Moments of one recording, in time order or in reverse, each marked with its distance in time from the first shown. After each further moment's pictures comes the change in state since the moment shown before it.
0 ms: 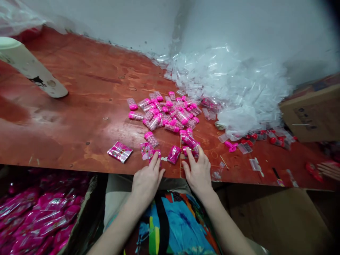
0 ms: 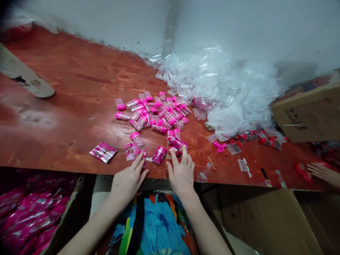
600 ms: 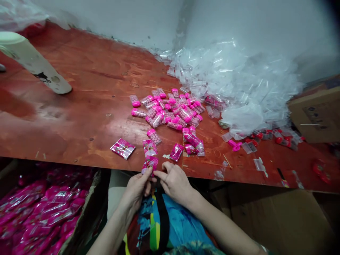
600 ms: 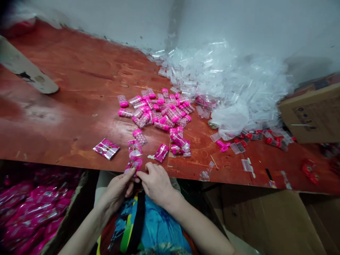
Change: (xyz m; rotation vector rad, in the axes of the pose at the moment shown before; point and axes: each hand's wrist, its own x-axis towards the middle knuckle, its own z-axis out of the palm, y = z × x) left_hand -0.028 -0.030 -0.003 -0.881 -0.146 -0.777; right_hand -0.008 -0.064 0.009 0.236 -0.439 -0.452
